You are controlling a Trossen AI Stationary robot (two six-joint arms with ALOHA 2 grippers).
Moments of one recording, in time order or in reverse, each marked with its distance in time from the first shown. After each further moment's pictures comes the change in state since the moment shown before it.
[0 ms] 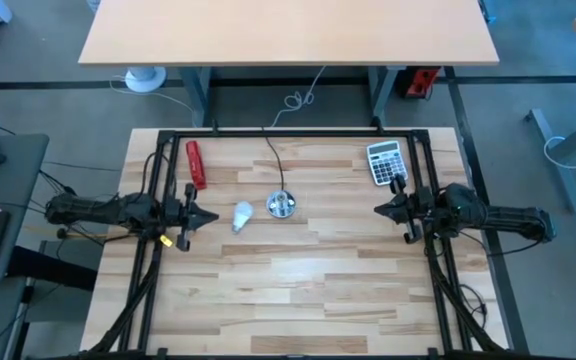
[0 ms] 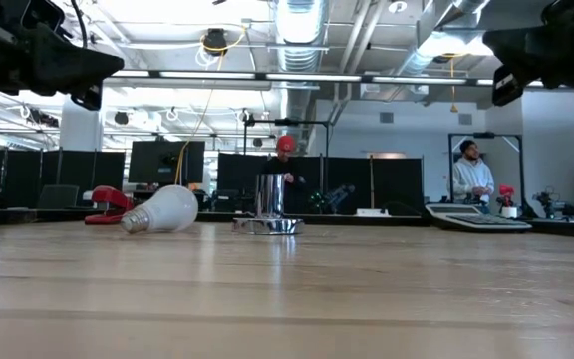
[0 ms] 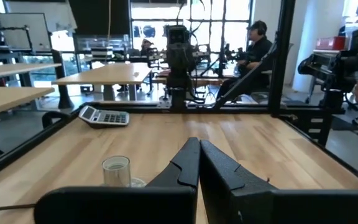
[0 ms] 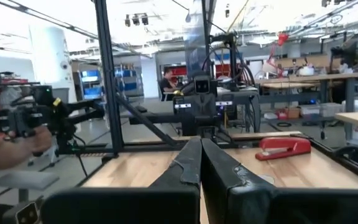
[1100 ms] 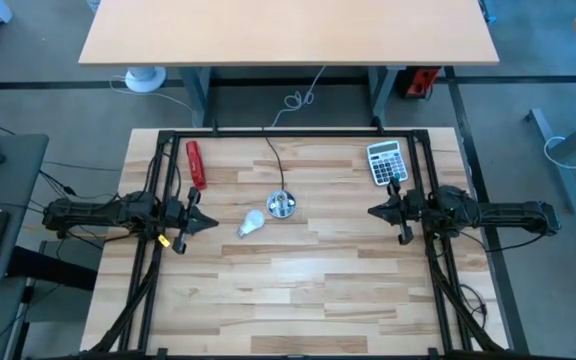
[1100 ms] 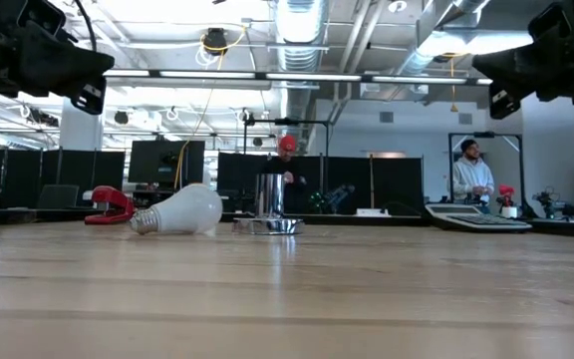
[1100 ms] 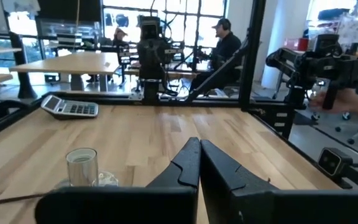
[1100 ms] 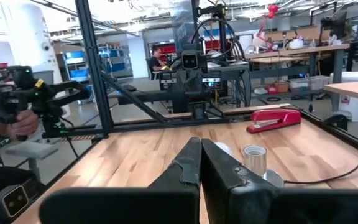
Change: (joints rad) left arm 0.063 0.003 -0.001 -0.022 0.191 -0.067; right arm 0.052 0.099 -0.002 -0.016 0.090 0.001
